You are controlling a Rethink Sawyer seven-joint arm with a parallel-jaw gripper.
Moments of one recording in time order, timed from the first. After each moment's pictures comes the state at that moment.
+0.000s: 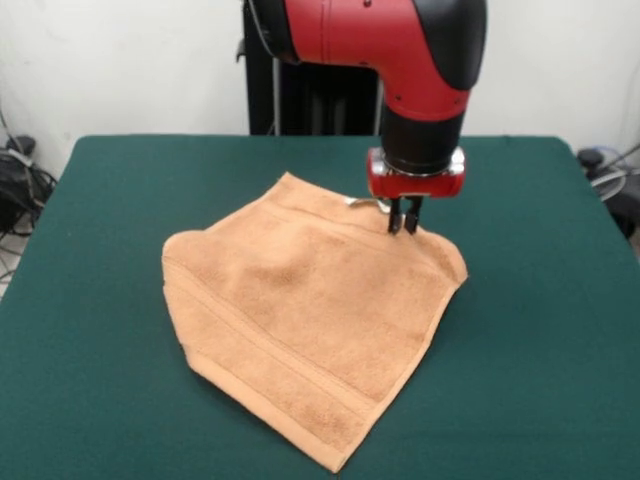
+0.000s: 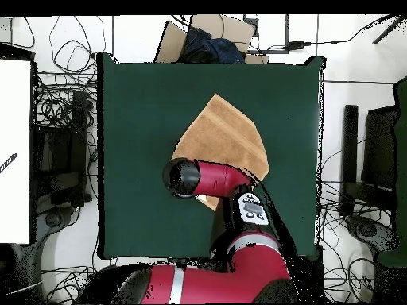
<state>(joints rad) -0.19 -0.49 0.04 1.74 -0.04 0.43 1.59</state>
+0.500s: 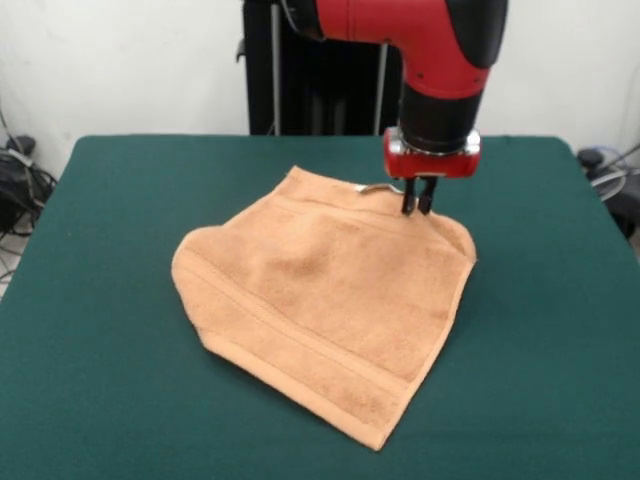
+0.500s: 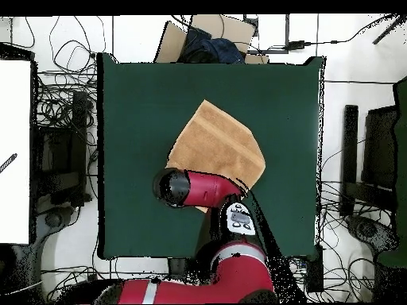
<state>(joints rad) -0.13 -0.52 0.00 1.82 0.01 0.39 1.59</state>
